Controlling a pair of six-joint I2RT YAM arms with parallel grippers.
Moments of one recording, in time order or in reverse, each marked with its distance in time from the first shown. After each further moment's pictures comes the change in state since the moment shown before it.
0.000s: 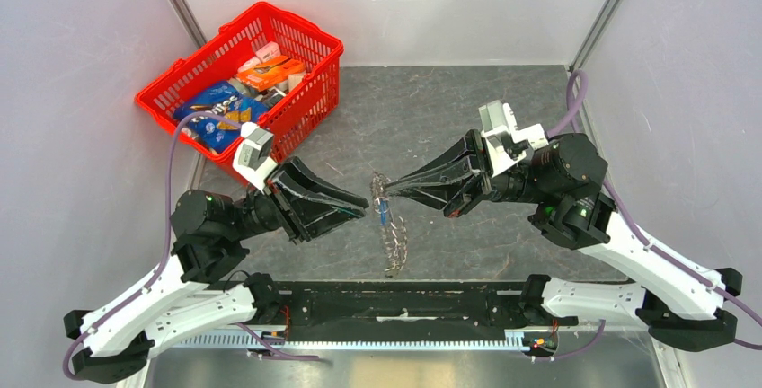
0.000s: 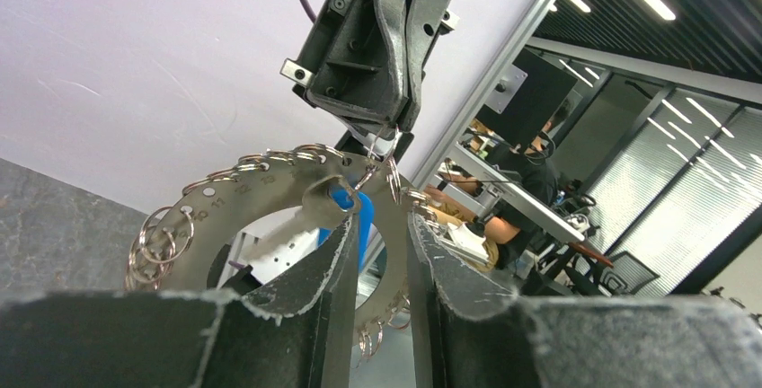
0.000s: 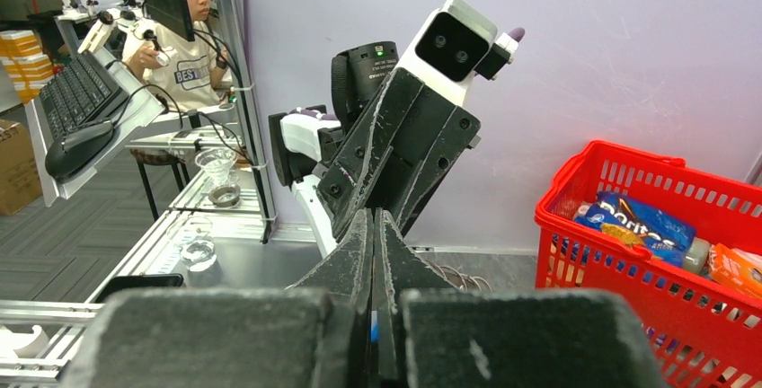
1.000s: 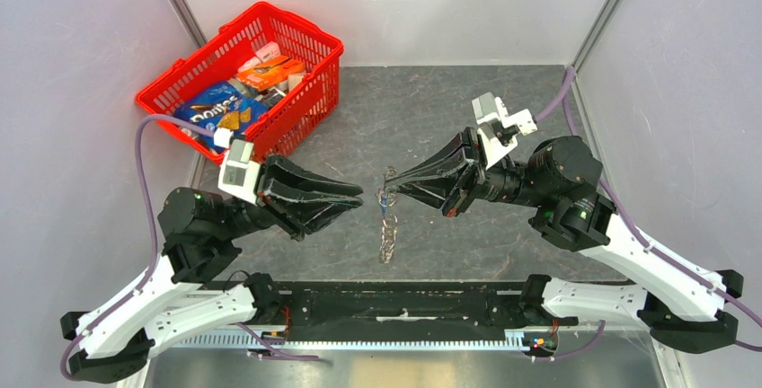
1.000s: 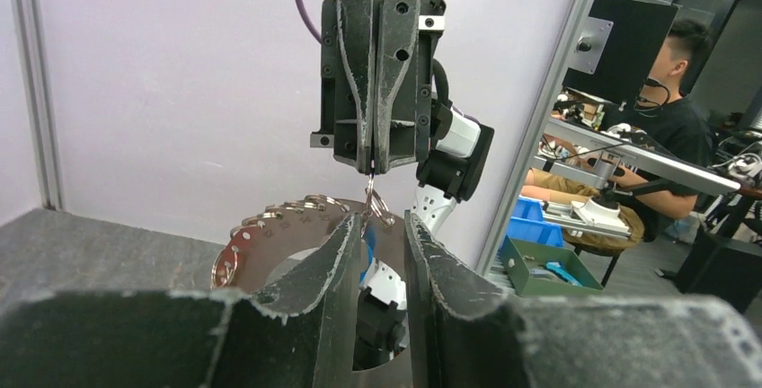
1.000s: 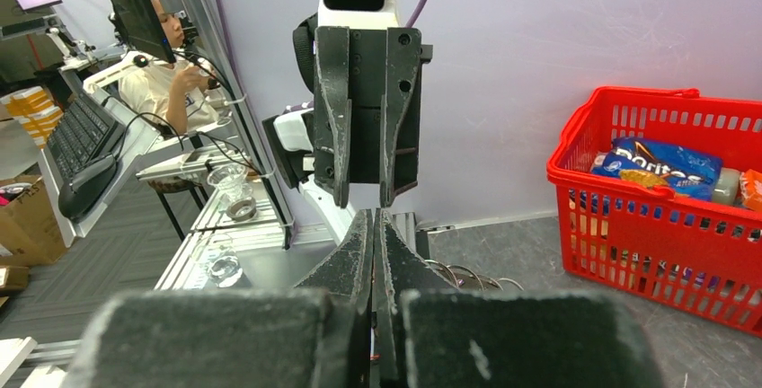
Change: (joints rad) left arm 0.000 0.012 0.069 -0.063 -0.014 0.372; right arm 0.000 -0.017 -0.029 -0.045 0.099 0.119
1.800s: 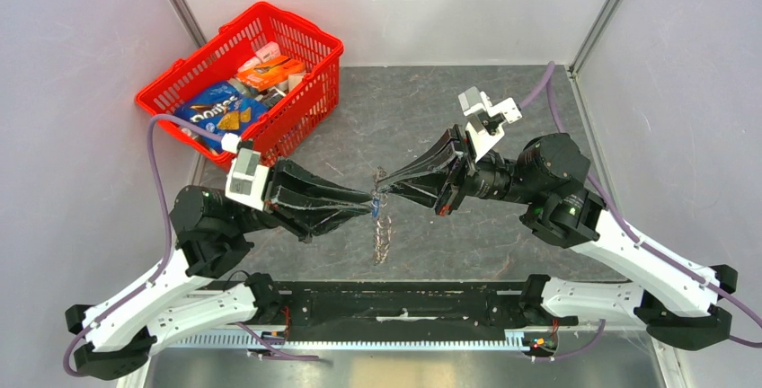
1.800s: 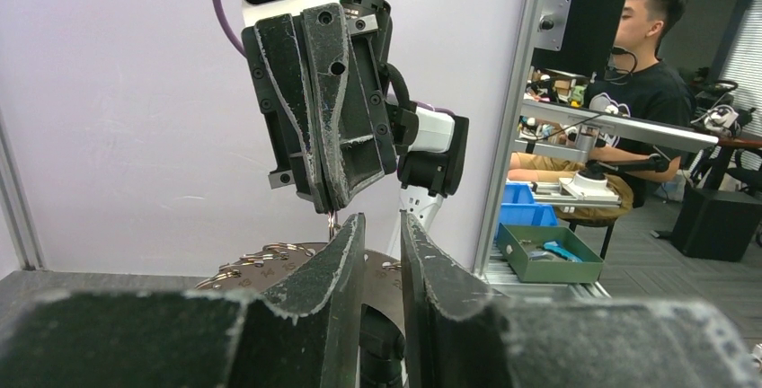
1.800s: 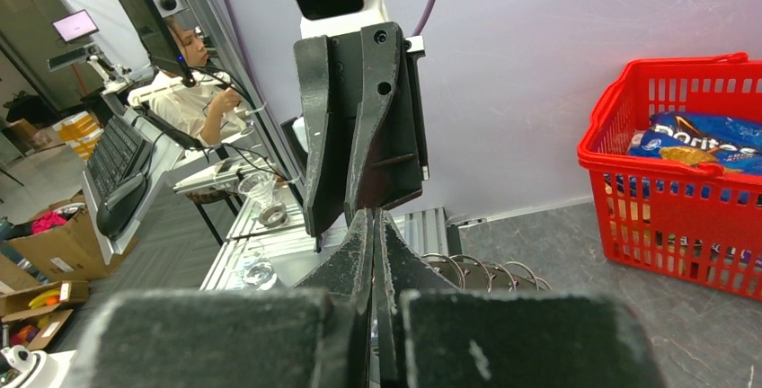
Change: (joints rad) left arm 0.000 0.041 -0.032 0.162 0.119 0.058; right arm 0.000 0.032 -0.002 0.026 -0.004 0.114
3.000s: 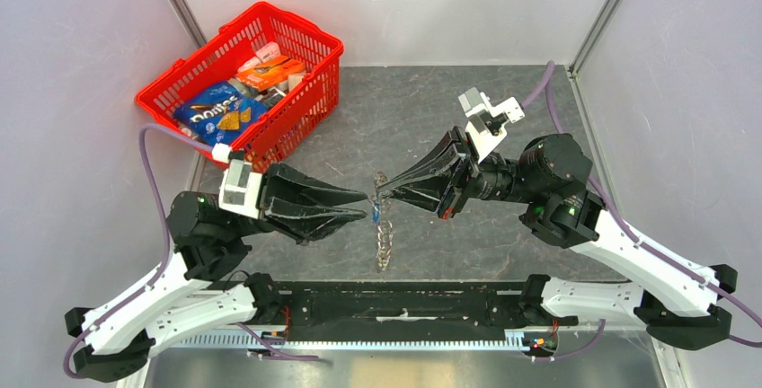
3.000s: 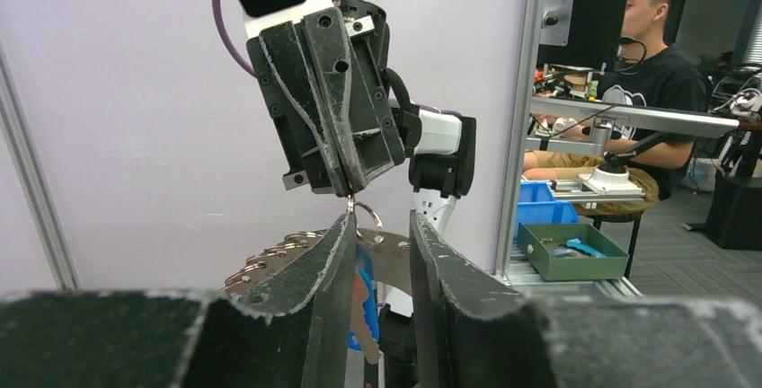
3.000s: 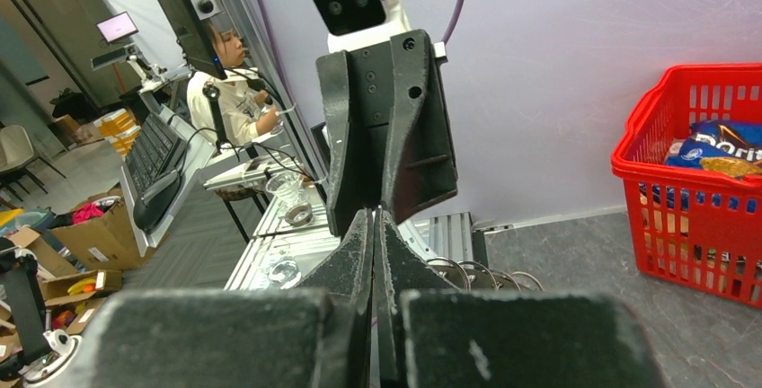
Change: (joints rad) left arm 0.000 -0.036 -0.034 0.031 0.008 0.064; right arm 0.000 0.002 -0.002 0.033 -0.051 0.042
